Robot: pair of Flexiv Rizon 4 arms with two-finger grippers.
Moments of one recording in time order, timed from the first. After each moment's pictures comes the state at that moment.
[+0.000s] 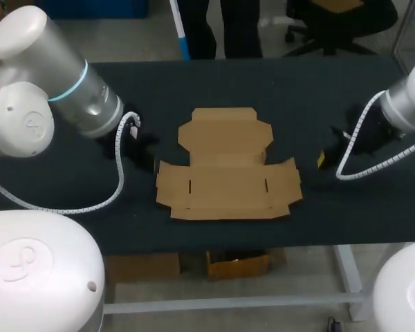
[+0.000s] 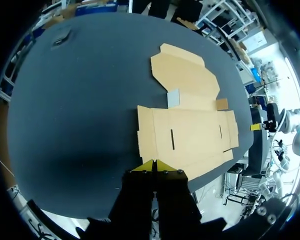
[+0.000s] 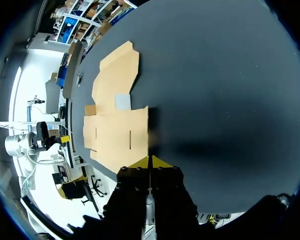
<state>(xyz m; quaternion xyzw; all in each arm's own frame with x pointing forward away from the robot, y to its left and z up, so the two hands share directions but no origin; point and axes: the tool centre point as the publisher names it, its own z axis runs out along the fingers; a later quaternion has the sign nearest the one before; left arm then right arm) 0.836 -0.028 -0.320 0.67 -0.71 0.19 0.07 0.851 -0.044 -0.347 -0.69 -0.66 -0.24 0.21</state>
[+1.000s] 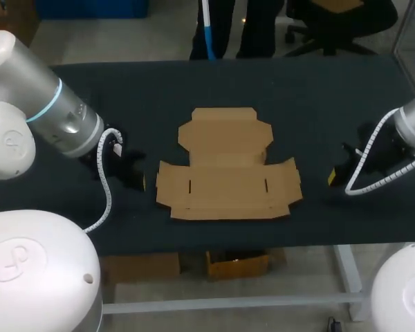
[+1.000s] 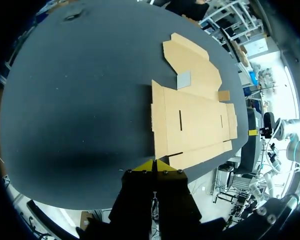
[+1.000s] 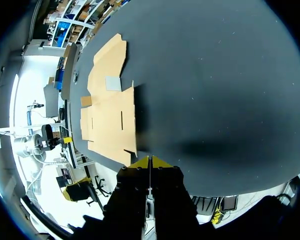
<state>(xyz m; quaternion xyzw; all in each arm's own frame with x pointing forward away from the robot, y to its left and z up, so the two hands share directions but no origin) 0.799 -0.008 -0.338 0.69 -0.69 0.20 0.12 0.806 -0.058 -0.353 -0.70 -0.64 -0.23 0.22</state>
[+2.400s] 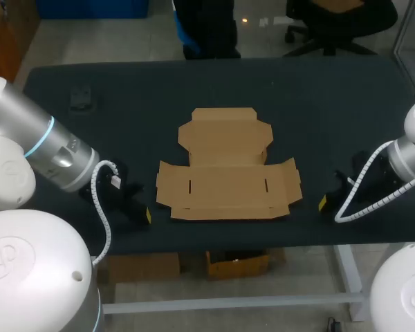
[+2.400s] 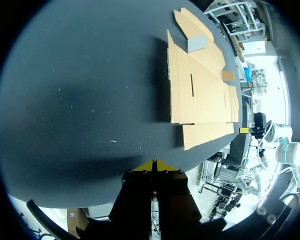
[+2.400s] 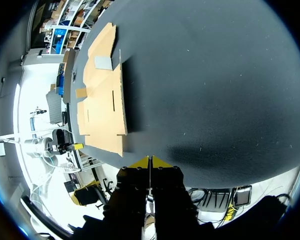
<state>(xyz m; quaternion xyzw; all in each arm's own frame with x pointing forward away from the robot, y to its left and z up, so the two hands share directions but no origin) 0.747 -0.019 -0.394 0.68 -0.67 0.20 0.22 0.759 -0.033 -0.390 -0.72 -0.60 -0.24 0.25</state>
